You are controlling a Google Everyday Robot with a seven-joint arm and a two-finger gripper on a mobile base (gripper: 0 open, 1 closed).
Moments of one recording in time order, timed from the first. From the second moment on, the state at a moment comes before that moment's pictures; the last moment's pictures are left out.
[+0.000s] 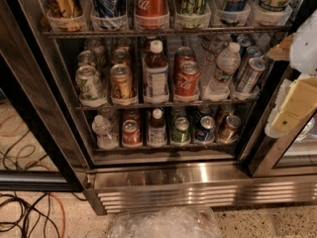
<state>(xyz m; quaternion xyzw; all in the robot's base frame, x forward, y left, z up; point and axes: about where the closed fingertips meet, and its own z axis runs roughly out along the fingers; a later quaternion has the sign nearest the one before) 0.439 -0.209 0.970 -0.60 0.78 -0.01 0.19</state>
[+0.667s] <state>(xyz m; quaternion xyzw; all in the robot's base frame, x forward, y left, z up) 0.434 -0.173 0.943 -0.53 0.79 0.09 0.31</state>
